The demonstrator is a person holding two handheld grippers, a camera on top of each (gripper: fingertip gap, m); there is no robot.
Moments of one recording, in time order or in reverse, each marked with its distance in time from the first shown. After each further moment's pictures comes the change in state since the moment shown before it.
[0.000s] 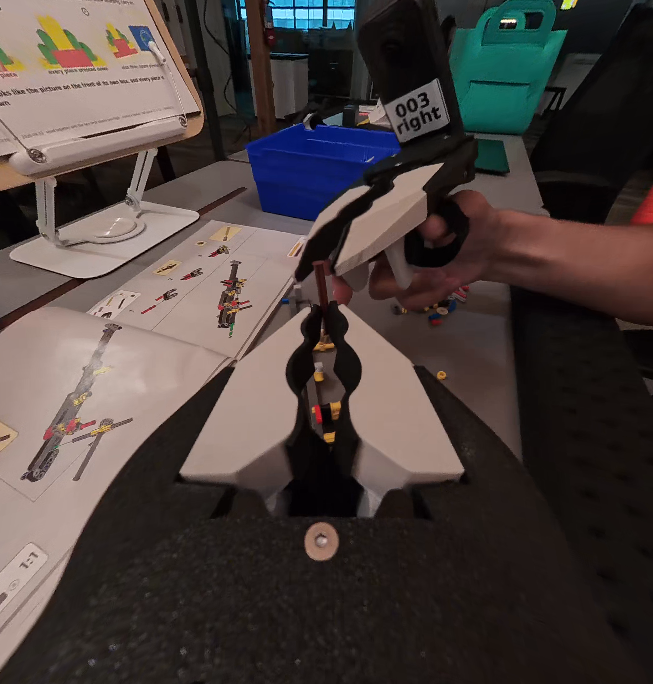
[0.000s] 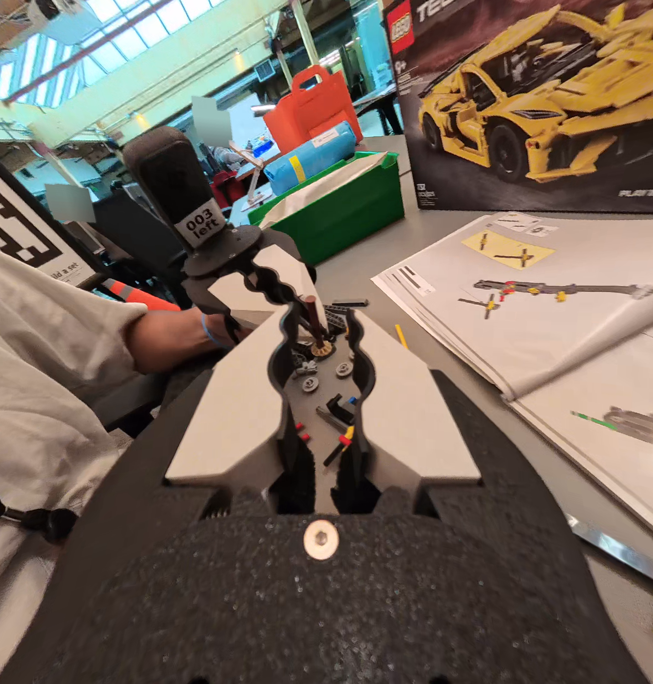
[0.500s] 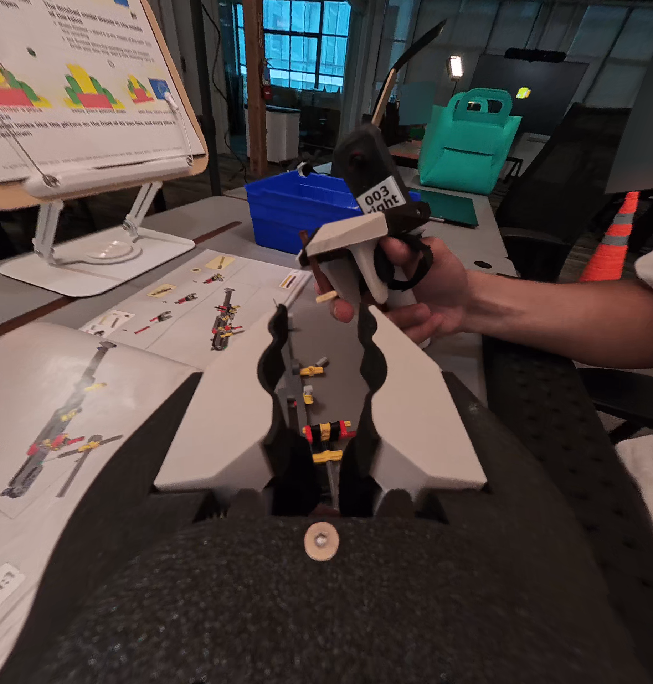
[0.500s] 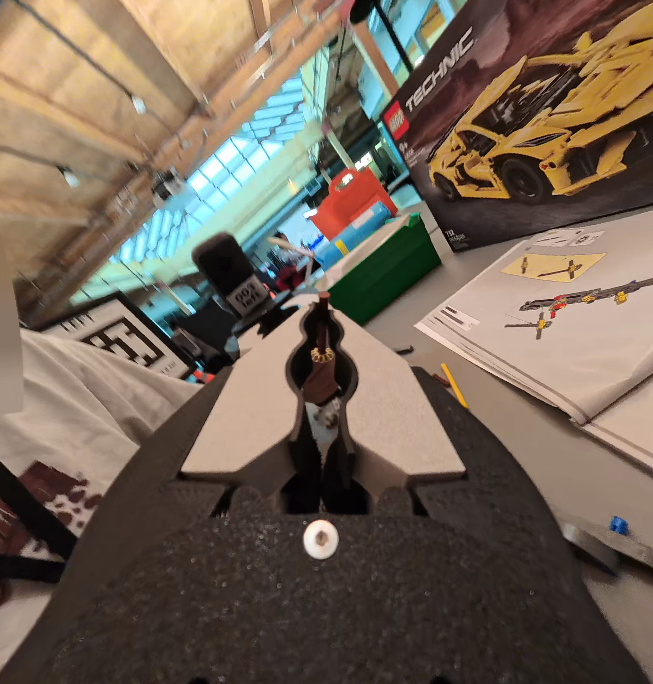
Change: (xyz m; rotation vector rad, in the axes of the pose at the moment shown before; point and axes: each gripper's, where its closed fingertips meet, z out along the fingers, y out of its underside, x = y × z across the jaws) left arm 0.000 -0.021 -0.011 0.109 0.039 -0.079; right arm 0.002 -0.026 -0.005 0.237 -0.125 0.267
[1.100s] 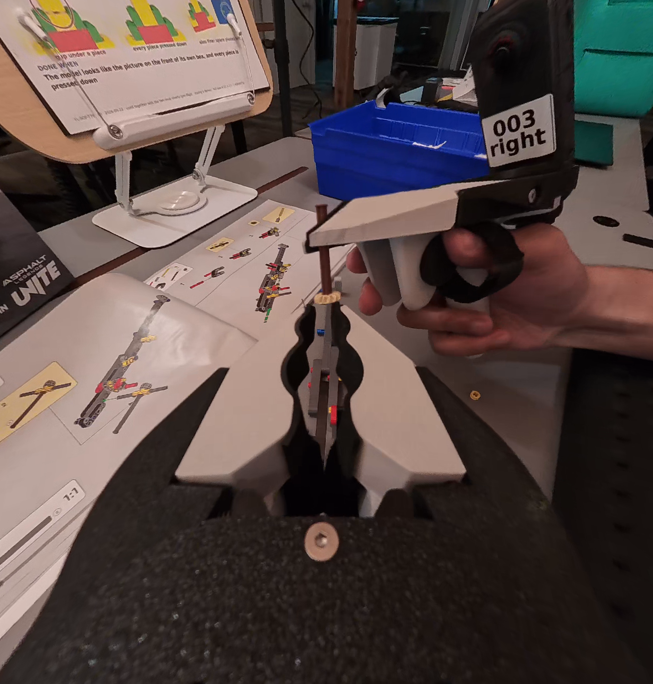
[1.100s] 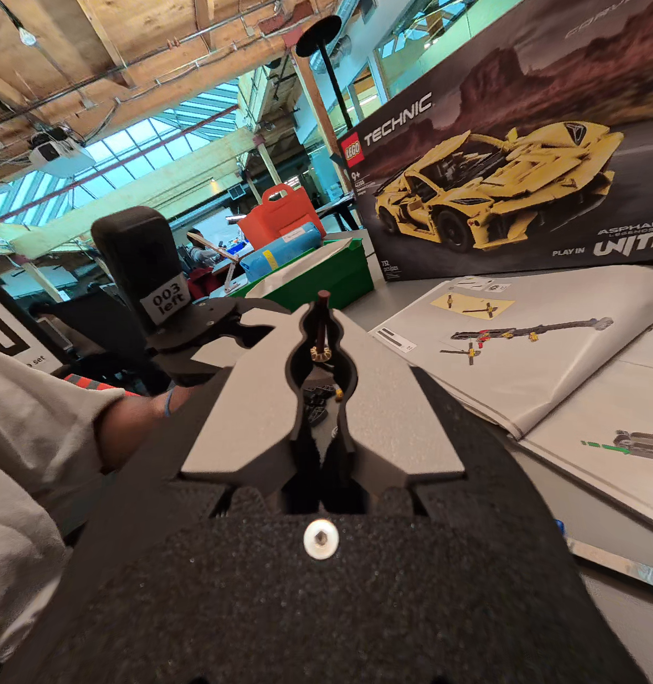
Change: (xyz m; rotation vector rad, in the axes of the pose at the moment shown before) left arm -0.016 0.021 0.014 -0.158 -0.252 0.051; right arm 0.003 0.005 0.012 0.049 0.207 -0.265
